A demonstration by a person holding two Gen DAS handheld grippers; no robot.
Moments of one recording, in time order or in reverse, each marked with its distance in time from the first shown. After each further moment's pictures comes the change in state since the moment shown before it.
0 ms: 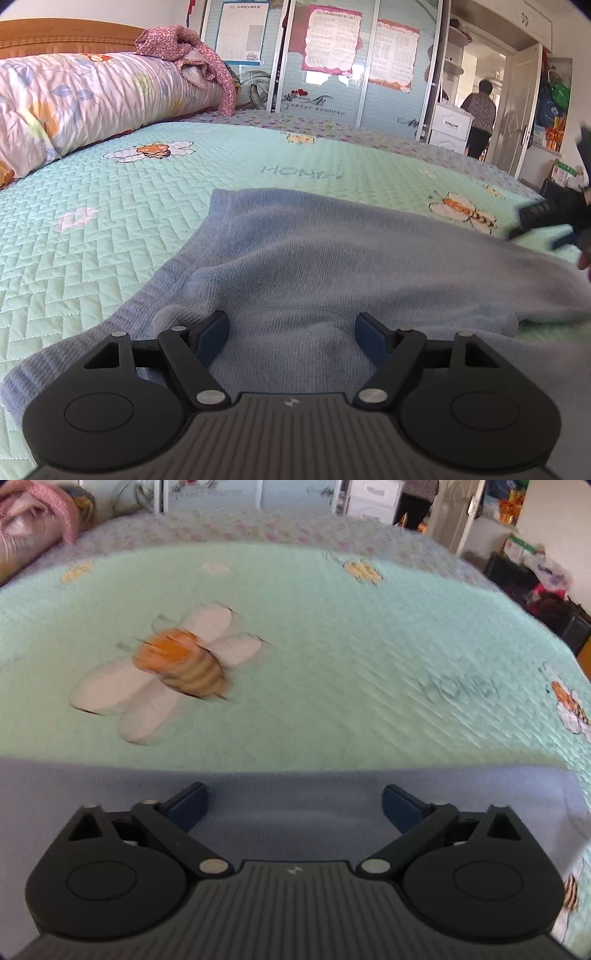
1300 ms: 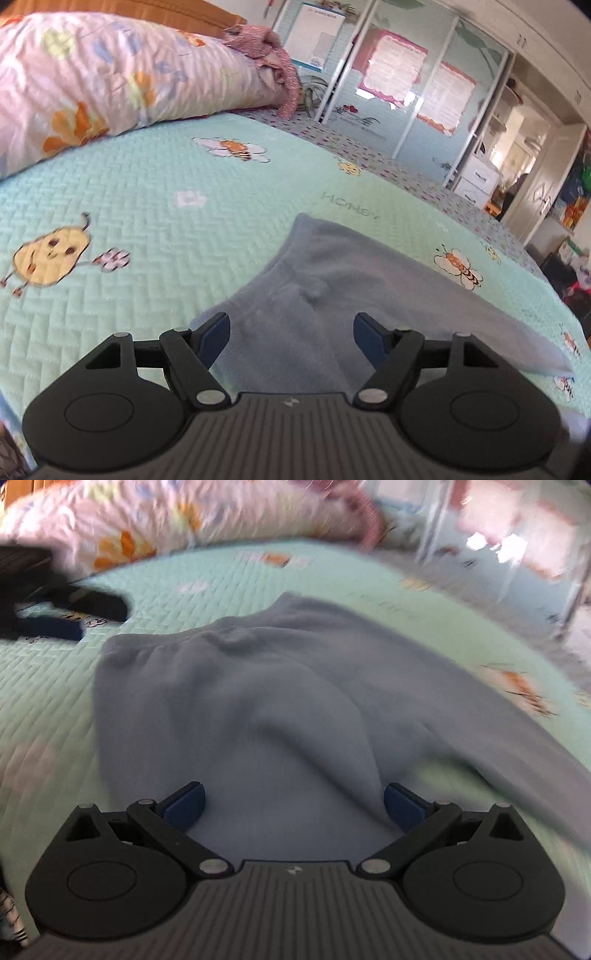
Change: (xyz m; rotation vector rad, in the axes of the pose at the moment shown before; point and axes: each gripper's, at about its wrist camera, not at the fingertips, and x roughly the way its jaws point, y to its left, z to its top) left arm -0.131 0.059 0.013 -0.247 0.024 0.006; right arm -0.144 0.153 -0.214 -0.454 -0.092 0.340
